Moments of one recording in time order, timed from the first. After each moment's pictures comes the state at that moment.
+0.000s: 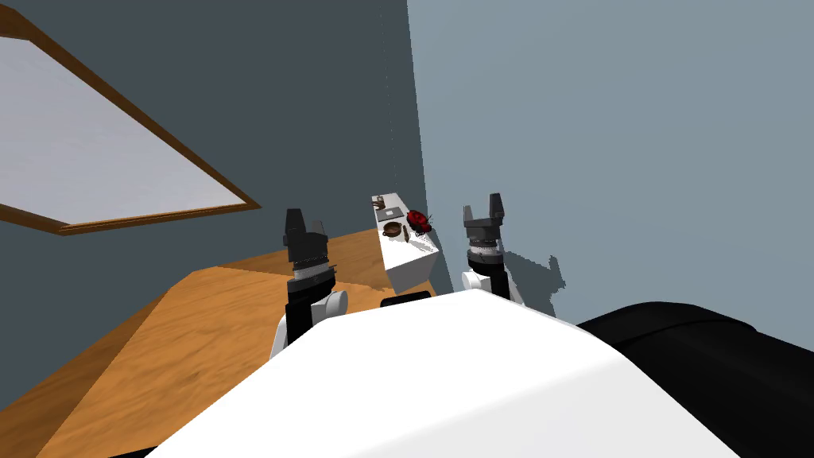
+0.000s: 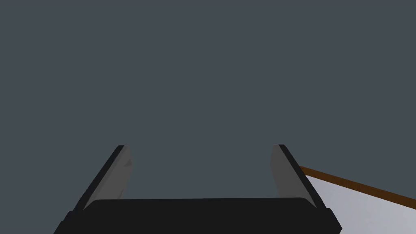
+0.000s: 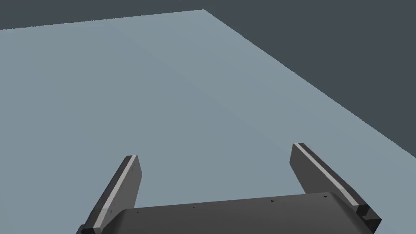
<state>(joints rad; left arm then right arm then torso) 0.50 -0.04 -0.04 -2.38 -0.12 -0.38 -0.15 0.52 -0.04 -0.03 -2.35 0.08 -0.53 -0.06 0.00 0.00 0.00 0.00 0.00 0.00</state>
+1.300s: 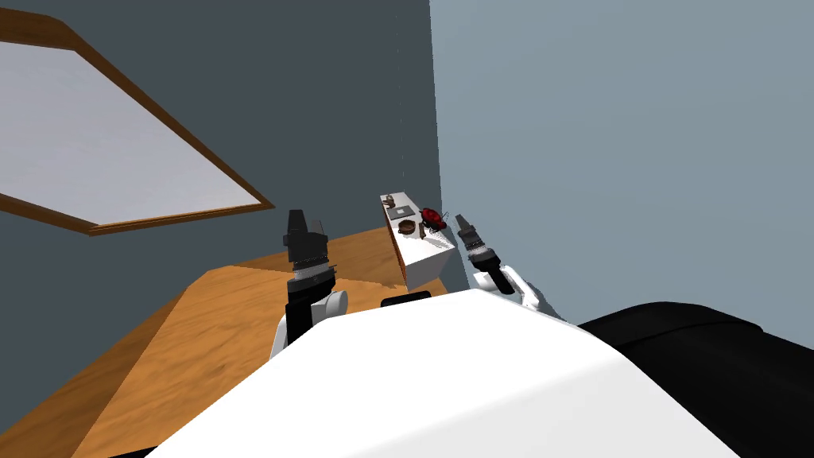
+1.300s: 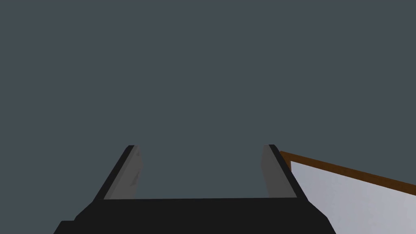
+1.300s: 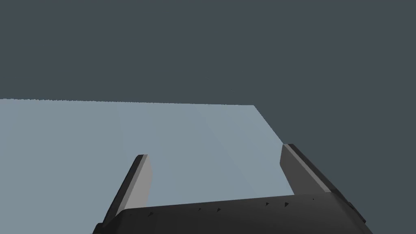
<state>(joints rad) 0.50 -0.04 -0.04 -2.38 -0.12 -0.38 -0.15 0.48 -0.39 -0.09 -2.11 0.21 -0.45 -0.06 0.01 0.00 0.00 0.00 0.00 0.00</state>
